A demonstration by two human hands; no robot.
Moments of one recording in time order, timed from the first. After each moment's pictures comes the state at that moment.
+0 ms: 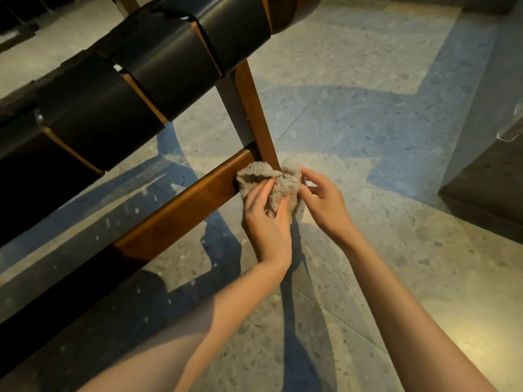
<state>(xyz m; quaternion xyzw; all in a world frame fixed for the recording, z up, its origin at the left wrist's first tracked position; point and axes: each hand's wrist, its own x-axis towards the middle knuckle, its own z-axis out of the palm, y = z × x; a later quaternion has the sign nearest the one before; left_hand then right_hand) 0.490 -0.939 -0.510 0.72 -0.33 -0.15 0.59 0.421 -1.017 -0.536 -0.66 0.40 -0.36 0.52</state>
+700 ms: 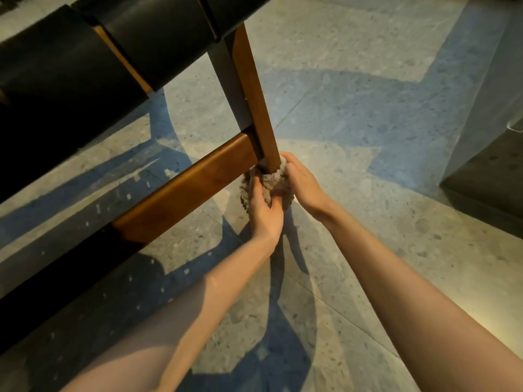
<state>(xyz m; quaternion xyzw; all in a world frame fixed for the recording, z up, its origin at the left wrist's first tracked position) 0.514 -0.963 -0.569 0.74 -0.29 -0.33 0.51 0.451 -1.036 -0.557 -0.68 0.36 -0.27 0.58</state>
